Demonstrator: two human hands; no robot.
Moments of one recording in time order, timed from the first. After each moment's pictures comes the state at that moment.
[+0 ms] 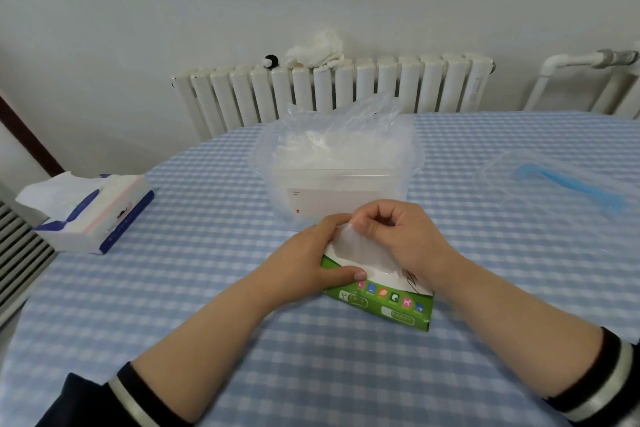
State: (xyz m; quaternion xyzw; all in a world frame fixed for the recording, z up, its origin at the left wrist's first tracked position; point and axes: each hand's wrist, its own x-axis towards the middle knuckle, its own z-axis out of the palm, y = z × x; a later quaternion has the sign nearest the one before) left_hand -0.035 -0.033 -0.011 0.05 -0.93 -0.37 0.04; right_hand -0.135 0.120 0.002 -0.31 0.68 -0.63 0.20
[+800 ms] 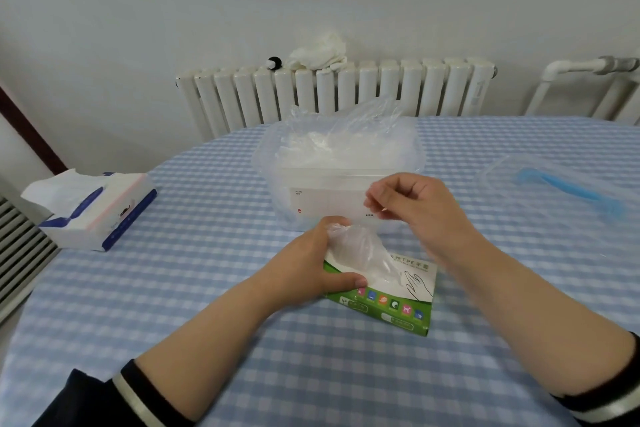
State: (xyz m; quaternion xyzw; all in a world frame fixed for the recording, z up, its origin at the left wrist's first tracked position) left_hand -0.035 -0.032 -0.017 0.08 -0.93 -0.36 0.03; right_hand -0.143 0.128 0.035 -0.31 0.68 -0.64 0.16
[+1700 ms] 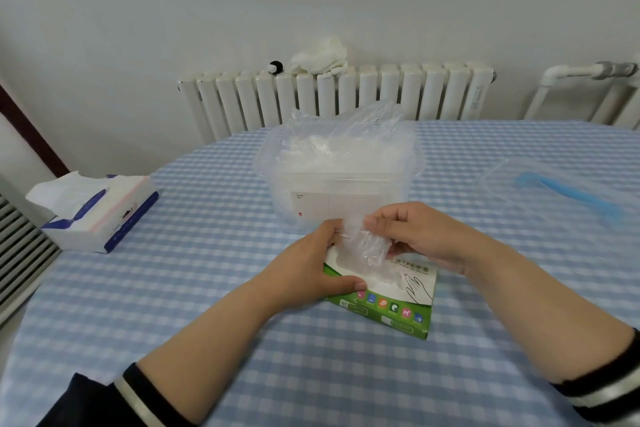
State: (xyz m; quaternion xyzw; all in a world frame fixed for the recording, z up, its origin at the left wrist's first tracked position) left_hand -0.034 -0.032 -0.017 0.07 -0.93 -0.36 0.02; right_hand -0.157 0.135 0.026 -0.32 0.71 -0.51 0.36
